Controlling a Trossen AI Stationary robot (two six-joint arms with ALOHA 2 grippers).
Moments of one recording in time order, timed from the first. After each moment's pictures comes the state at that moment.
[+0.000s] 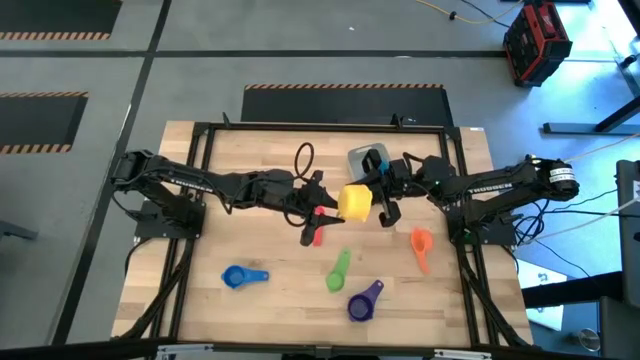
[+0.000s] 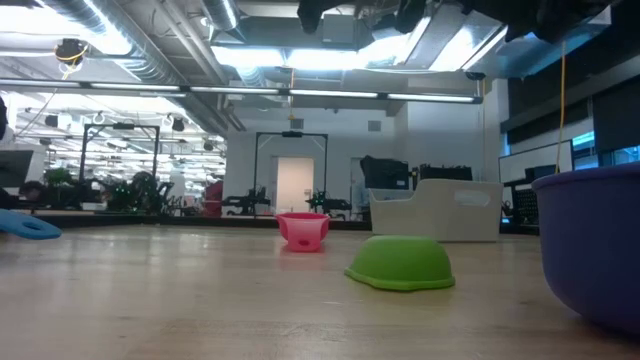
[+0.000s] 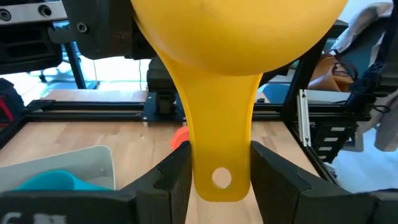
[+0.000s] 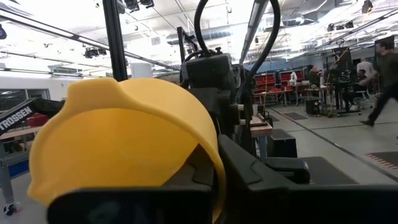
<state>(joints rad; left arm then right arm) -0.07 1.51 1.11 0.21 0.02 -0.08 -0.03 1.26 0.67 0.91 -0.23 0.19</state>
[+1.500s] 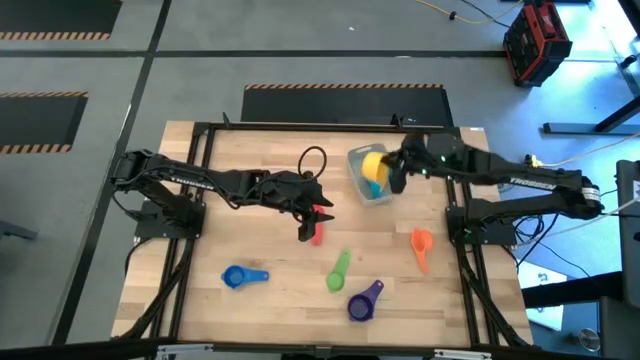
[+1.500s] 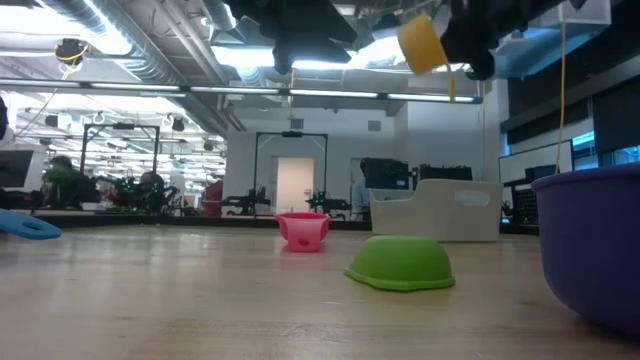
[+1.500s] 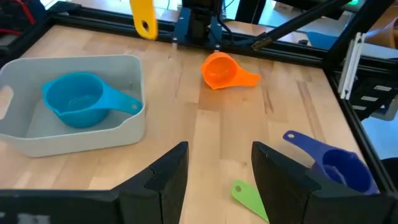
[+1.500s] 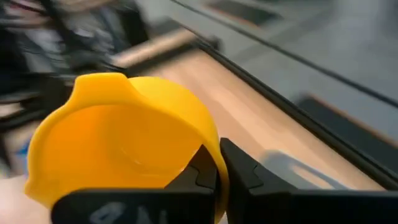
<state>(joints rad) -0.05 1.51 1.11 -0.07 -0.04 -0.20 -0.25 0.95 0.86 -0.34 0.16 0.29</state>
